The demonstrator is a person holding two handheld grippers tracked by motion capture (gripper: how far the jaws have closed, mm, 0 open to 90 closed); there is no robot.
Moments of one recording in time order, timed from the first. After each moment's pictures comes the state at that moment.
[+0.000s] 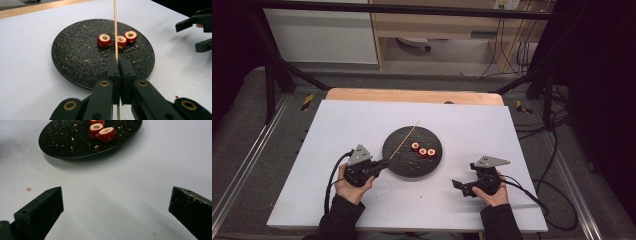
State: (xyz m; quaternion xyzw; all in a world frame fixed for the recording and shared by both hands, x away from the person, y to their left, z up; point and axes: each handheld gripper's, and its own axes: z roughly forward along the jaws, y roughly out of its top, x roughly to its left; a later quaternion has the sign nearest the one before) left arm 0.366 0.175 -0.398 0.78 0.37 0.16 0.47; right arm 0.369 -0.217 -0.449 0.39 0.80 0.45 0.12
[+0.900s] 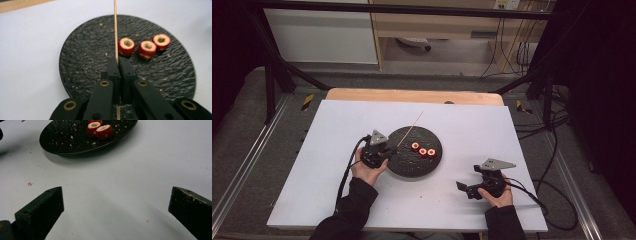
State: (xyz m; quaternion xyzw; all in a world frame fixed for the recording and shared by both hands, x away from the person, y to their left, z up) left arm 0.421 0.142 -0.411 0.80 0.41 0.18 0.40; right arm 0.363 -0.230 -0.453 0.39 0.79 0.46 0.11
